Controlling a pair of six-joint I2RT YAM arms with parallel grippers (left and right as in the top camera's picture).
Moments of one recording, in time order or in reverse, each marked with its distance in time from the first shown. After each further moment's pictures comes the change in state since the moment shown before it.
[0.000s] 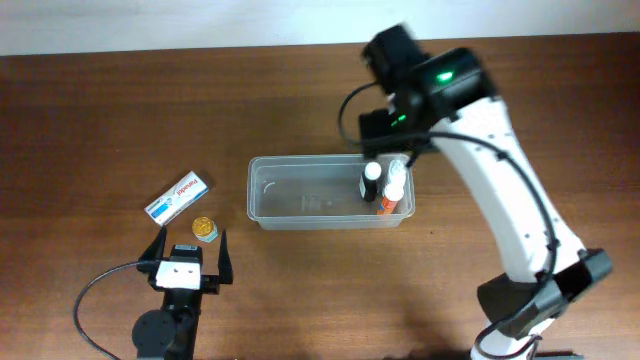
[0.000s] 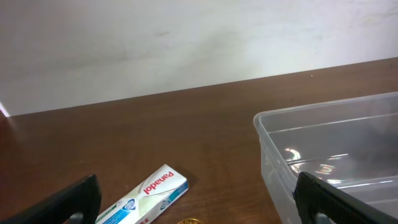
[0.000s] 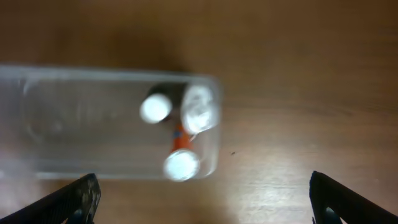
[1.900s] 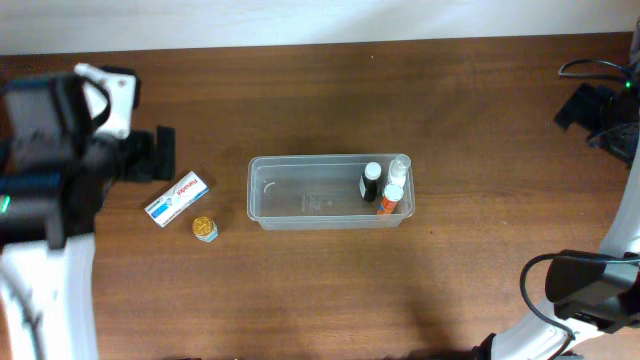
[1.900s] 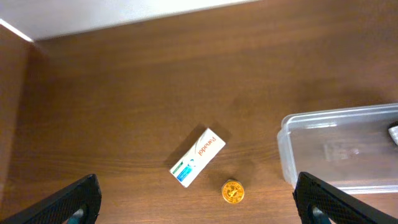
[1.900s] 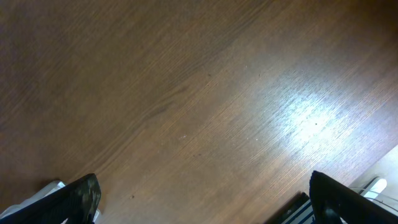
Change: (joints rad) left arm 0.088 1.380 1.767 -1.164 -0.040 0.077; right arm -0.761 0.000 0.045 -0.076 -0.009 0.014
